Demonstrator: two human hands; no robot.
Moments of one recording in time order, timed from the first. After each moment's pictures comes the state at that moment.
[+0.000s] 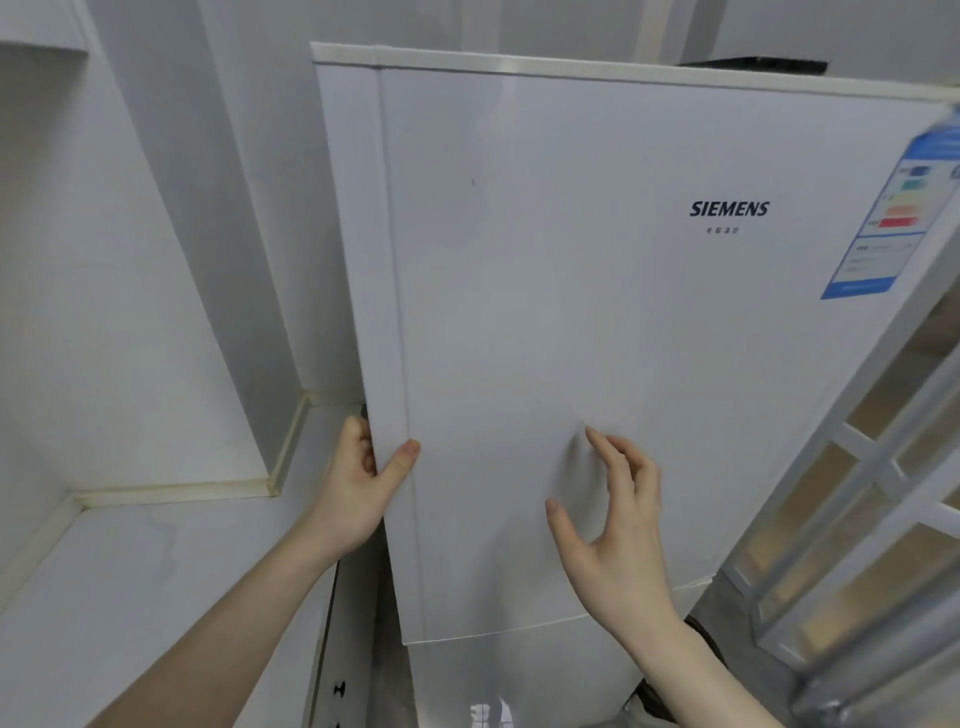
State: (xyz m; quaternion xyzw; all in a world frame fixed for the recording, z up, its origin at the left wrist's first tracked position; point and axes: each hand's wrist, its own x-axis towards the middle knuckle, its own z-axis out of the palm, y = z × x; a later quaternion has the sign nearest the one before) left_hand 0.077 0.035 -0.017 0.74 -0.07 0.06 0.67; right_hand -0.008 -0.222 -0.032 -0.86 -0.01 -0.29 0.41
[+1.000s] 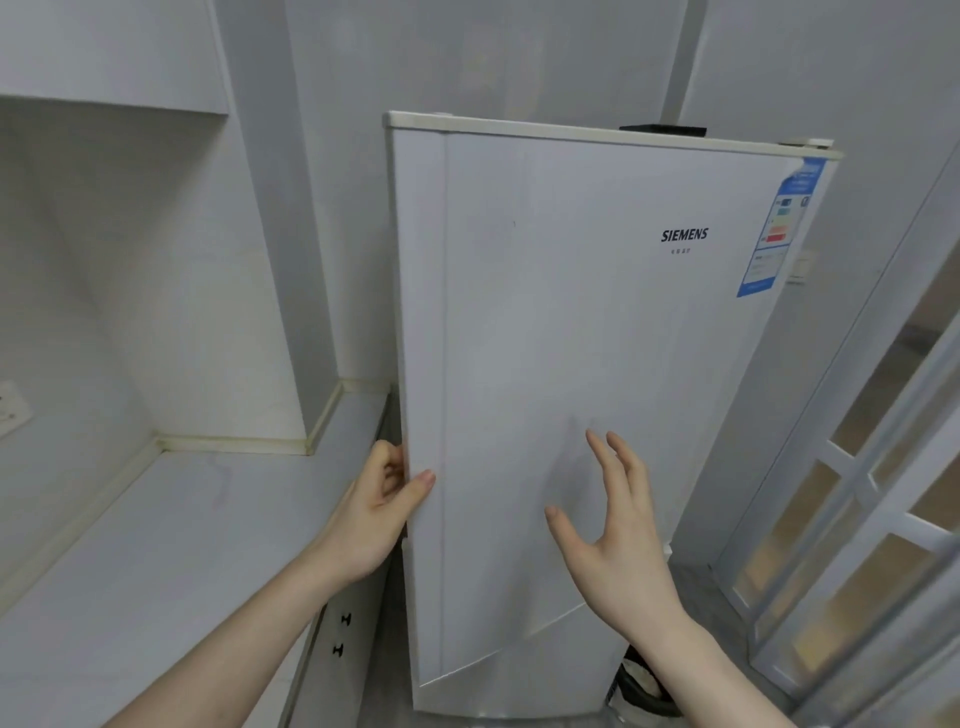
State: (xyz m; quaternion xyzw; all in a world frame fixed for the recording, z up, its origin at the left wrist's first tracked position) left_hand -0.124 -0.009 -0.009 0.76 -0.10 0.05 0.64; right_hand -0.170 -0.271 -0.005 -0.88 -0.05 -0.20 0.42
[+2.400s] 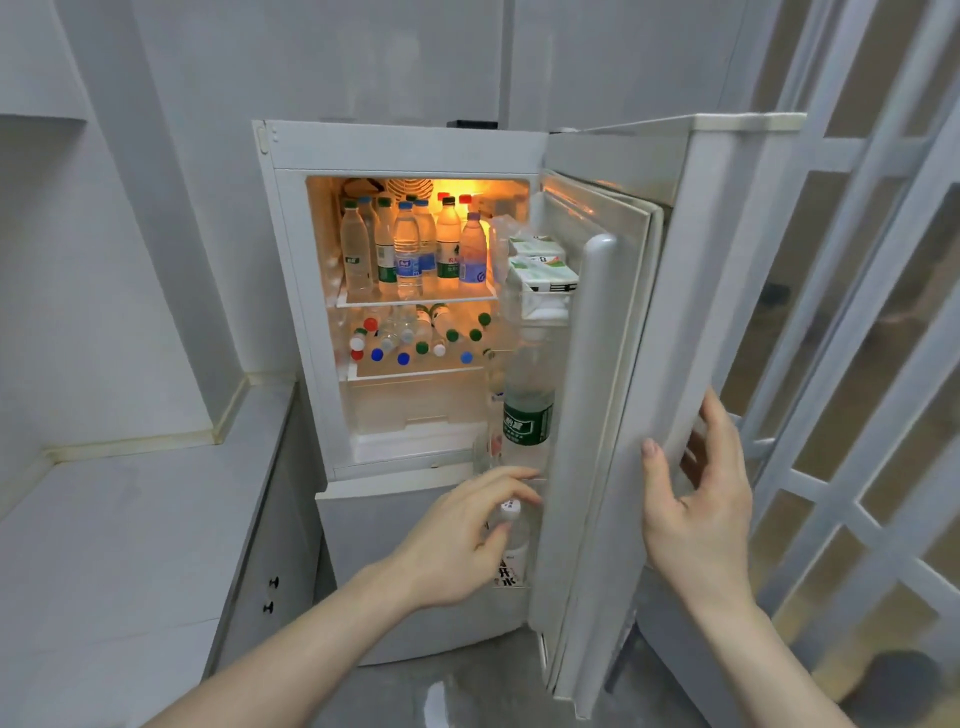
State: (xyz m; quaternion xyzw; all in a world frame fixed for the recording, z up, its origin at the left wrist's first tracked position) left_hand -0.318 -0.198 -0.012 0.84 -0.41 0.03 0.36; right_hand -0.406 -0.414 0.034 -0.76 0.04 -0.45 0.47
